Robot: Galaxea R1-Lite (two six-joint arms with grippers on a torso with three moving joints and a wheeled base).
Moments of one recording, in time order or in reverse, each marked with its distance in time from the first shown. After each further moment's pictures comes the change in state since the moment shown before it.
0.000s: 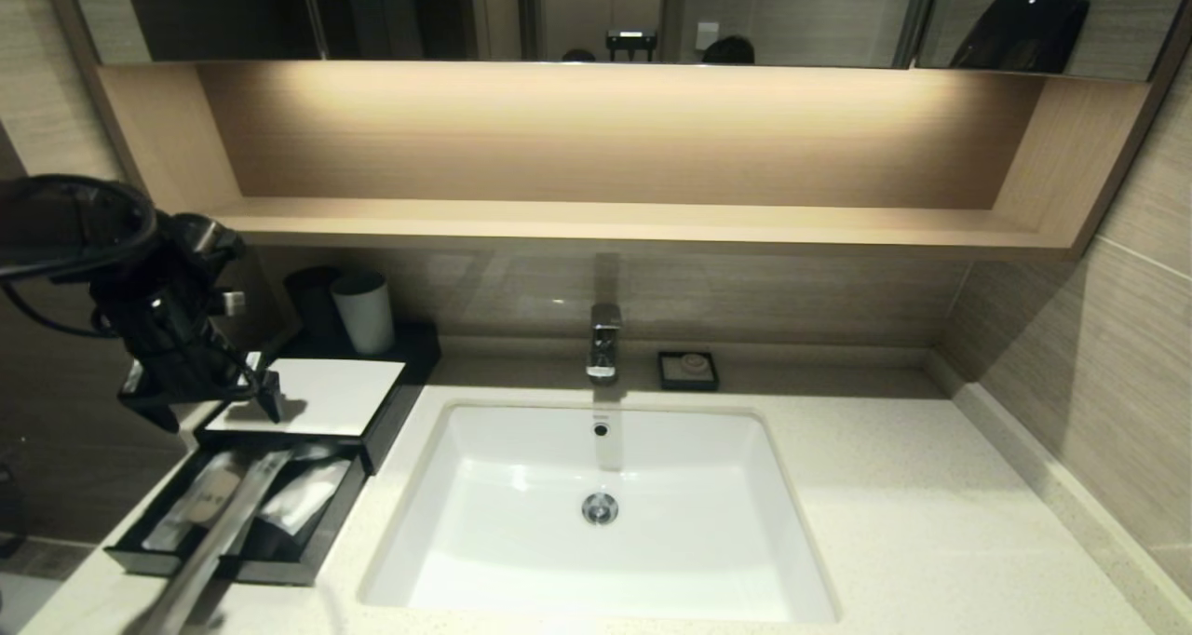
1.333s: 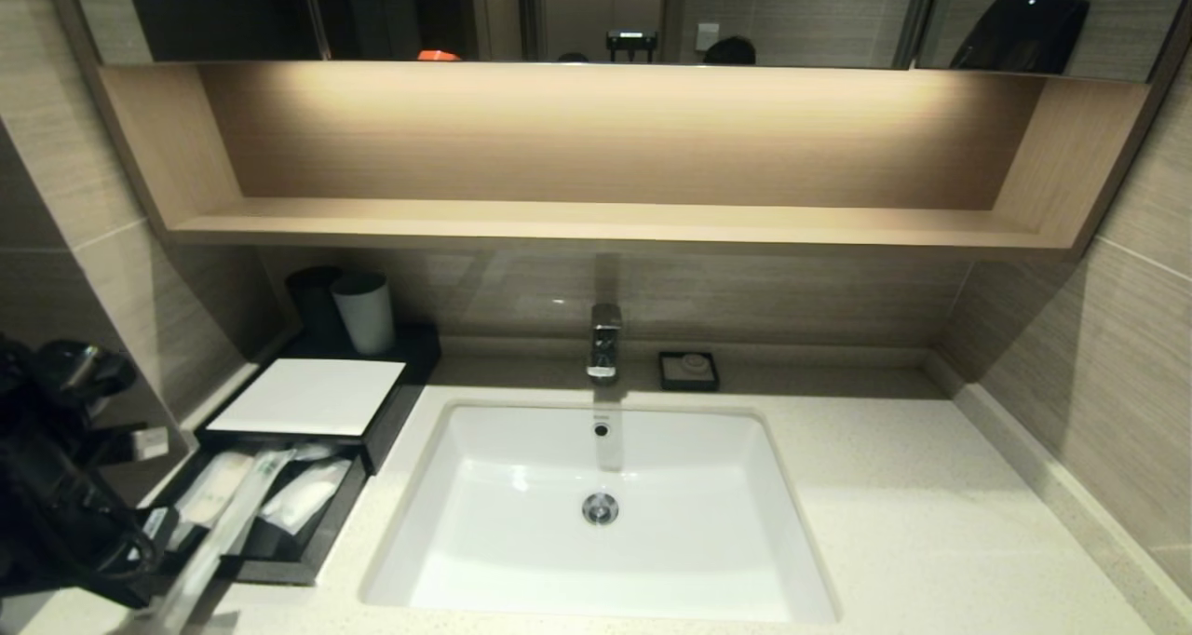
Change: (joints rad) left arm 0.118 -0.377 0.796 -0.229 -0.128 0.128; right arm 0.000 0.000 0.000 0.000 0.000 0.000
